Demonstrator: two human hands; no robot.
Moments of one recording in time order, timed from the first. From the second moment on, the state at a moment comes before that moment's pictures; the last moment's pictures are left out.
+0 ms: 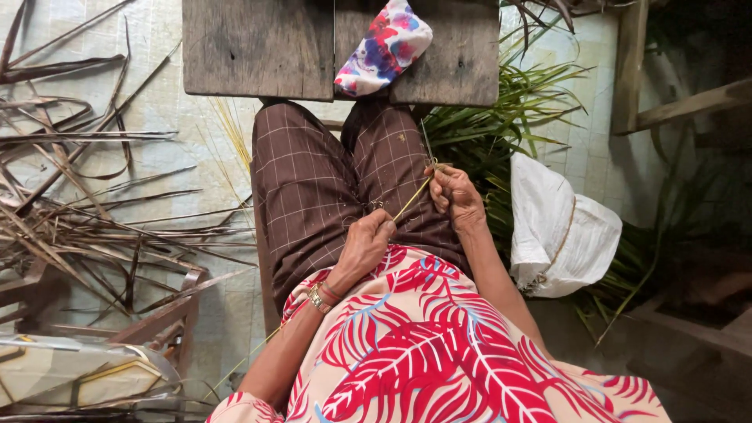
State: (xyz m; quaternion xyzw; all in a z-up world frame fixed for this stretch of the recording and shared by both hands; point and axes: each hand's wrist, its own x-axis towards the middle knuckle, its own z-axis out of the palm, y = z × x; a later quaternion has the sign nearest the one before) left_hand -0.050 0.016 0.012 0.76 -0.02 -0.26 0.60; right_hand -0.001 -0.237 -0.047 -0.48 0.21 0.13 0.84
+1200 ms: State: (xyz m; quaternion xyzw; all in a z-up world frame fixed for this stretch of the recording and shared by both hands) left_hand -0.010 -0.030 0.007 0.91 -0.16 -0.08 0.38; right_hand -0.005 -0.229 -0.045 -0.50 0.19 0.15 0.83
